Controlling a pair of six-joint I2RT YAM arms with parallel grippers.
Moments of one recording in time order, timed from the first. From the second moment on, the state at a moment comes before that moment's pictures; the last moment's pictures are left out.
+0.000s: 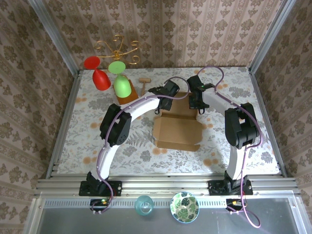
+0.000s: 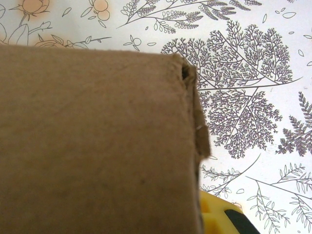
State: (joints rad) left arm -0.77 2.24 1.85 -0.71 -0.34 -0.27; right arm 0.30 1.95 1.47 -0.76 0.27 0.37
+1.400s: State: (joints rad) left arm -0.72 2.27 1.93 -0.76 -0.21 -0.25; right arm 0.29 1.98 1.52 -0.80 0.25 0.38
